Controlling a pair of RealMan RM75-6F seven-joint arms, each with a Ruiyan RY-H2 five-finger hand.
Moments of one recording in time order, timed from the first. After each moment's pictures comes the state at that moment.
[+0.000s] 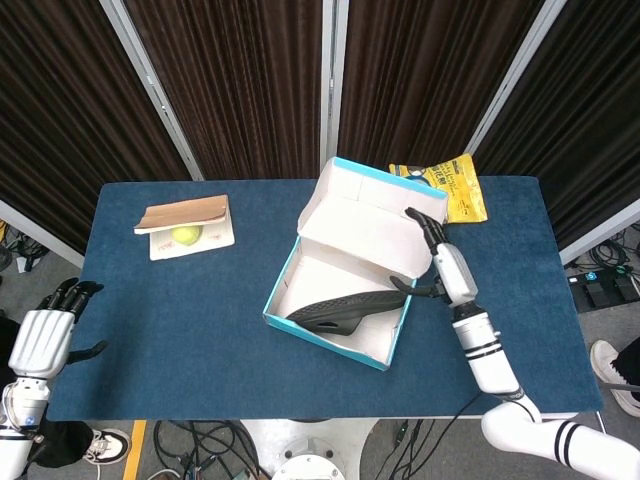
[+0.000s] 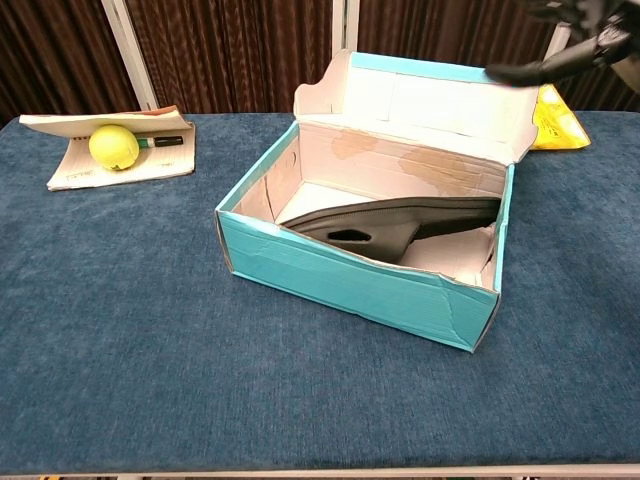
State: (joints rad) left arm -0.16 -1.19 -0.04 -1.53 1.51 1.45 0.05; right arm 0.55 -1.46 0.31 -1.55 -1.36 1.11 0.36
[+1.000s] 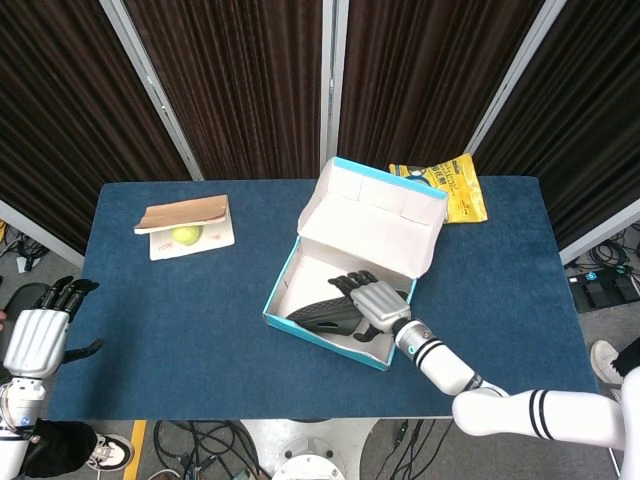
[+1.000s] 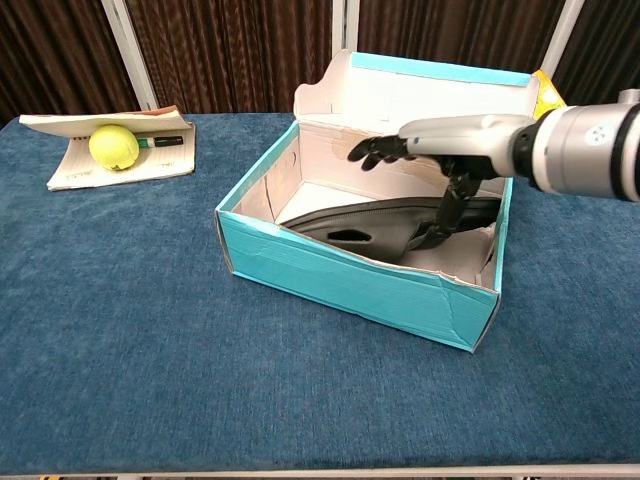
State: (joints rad) left arm -0.15 -1.20 -0.05 -1.50 1.52 1.47 0.01; right arm 0.93 -1.39 0.15 -1.76 -0.76 0.75 -0.41
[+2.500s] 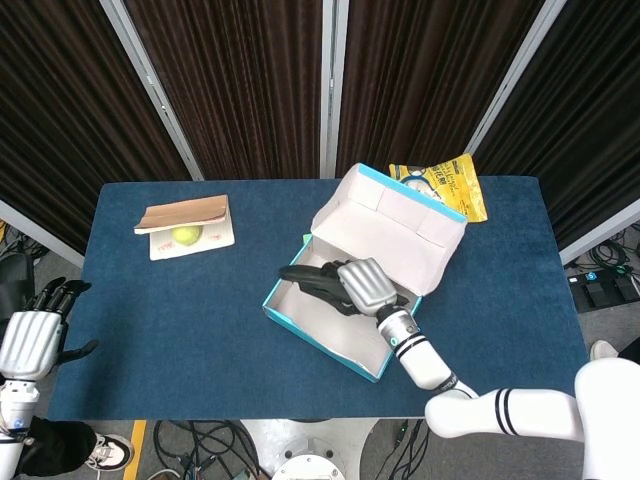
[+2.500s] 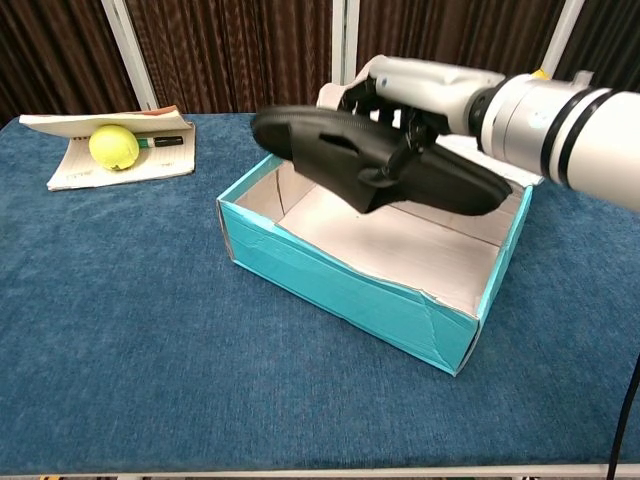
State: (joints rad) left arm -0.14 -1.20 -0.05 -1.47 1.52 1.48 -0.02; right arm 0.95 -1.54 0.17 -1.68 -0.88 1.05 -0.39
